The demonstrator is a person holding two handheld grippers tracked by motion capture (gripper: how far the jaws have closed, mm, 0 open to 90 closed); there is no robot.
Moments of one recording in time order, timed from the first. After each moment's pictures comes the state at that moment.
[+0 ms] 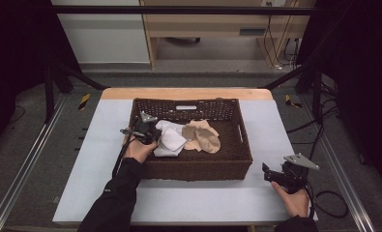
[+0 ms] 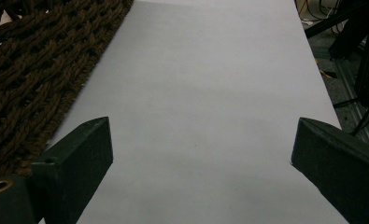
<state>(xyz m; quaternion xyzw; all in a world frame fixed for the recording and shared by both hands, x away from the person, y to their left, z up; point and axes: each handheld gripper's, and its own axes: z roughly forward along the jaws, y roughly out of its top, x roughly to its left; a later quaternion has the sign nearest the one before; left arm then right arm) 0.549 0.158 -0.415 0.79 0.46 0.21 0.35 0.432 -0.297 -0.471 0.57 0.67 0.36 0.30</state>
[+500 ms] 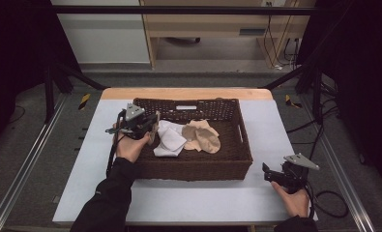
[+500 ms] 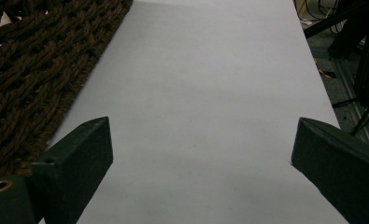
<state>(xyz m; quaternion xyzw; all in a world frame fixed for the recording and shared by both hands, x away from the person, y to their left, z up) 0.529 0.175 -0.366 0.72 0.43 0.26 0.48 0.432 -0.297 -0.471 0.58 0.67 0.36 0.30</state>
